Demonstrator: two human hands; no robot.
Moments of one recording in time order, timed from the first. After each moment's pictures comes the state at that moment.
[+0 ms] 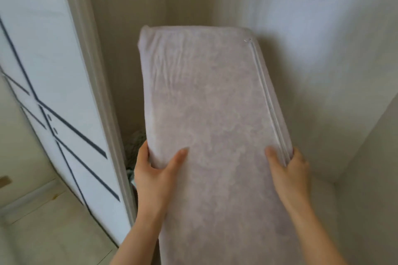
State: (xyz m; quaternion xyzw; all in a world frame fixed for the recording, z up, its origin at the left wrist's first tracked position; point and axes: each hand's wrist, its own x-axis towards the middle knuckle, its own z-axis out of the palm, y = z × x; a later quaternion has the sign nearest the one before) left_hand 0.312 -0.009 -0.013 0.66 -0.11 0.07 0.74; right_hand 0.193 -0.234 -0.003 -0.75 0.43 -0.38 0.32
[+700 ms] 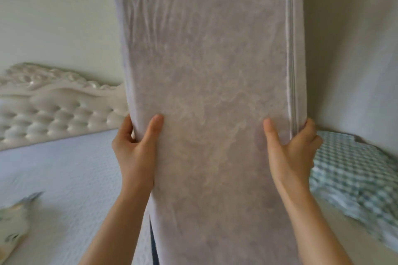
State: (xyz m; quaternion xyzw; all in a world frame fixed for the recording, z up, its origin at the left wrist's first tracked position) left_hand 0.151 0.236 0.047 0.63 0.02 0.39 0.67; right_hand 0.162 -0.005 0.037 -0.78 0.15 -0.36 0.49
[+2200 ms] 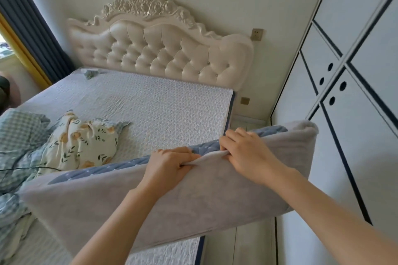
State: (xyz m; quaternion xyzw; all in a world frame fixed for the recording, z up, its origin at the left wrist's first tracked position) left_hand 0.332 0.510 -0.105 0.94 0.06 0.26 0.23; right_hand 0.490 0.341 -0.072 -0.81 -0.58 -0.04 0.06
